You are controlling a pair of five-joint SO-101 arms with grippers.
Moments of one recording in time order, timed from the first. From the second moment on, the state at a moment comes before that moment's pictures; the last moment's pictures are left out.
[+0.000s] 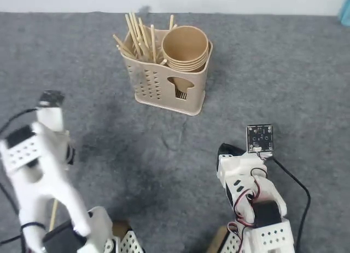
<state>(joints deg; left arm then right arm) -40.8 -23.6 39.8 82.3 -27.4 -17.1 -102.7 95.4 54.8 -11.5</state>
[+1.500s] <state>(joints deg) -27.2 -23.5 6.0 76.0 9.7 -16.8 -102.7 95.4 54.8 -11.5</state>
